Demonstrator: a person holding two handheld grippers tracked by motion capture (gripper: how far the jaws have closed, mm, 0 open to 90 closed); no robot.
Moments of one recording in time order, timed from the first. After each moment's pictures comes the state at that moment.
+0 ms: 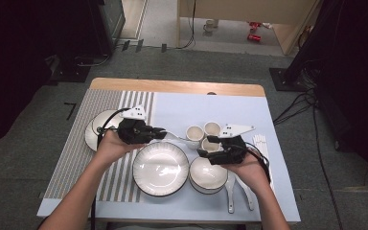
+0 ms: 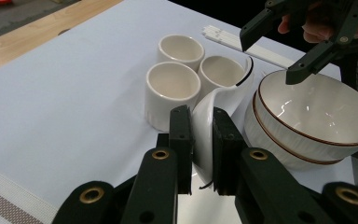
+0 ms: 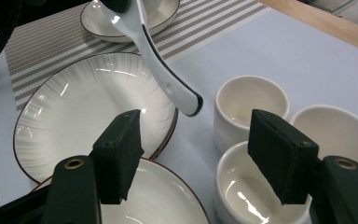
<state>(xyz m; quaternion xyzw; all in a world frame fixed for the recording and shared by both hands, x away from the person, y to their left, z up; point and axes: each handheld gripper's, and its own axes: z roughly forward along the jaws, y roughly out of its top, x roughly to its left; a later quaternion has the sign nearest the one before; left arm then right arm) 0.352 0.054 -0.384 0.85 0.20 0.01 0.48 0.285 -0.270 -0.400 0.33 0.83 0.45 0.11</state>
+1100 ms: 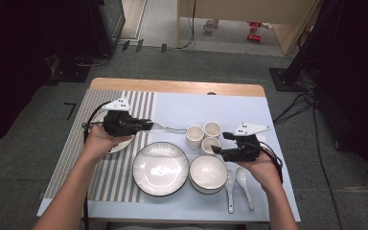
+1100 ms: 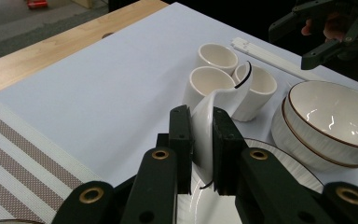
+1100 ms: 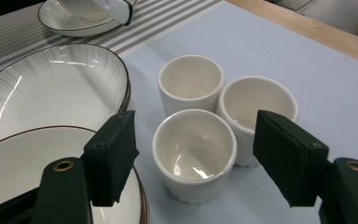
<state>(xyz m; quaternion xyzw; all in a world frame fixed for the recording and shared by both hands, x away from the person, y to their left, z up) 0.368 0.090 -0.376 0.84 0.24 0.03 0.49 0.290 -0.310 -0.408 0.36 0.81 0.44 0.14</state>
